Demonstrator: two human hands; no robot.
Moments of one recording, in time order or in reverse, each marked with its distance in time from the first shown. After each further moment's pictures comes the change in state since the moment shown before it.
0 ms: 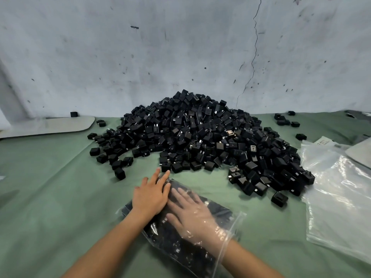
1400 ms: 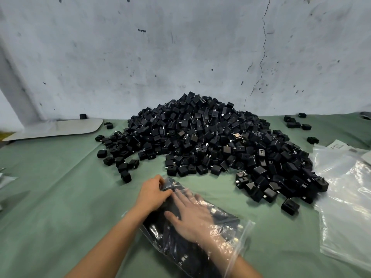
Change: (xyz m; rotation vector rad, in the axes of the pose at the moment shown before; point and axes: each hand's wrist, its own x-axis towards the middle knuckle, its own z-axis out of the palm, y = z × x) left_hand 0.013 -0.011 -0.017 -0.532 0.027 -0.118; right_hand 0.037 0.003 0.027 0.143 0.016 0.162
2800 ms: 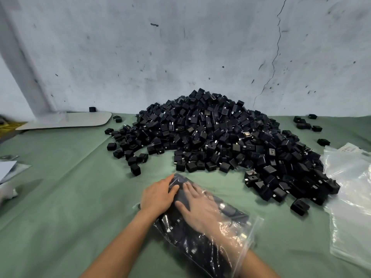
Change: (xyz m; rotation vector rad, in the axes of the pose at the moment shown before) left_hand -0.014 -0.019 0.010 0.247 0.000 0.055; right_hand -0.006 -0.012 -0.021 -0.063 -0.040 0.030
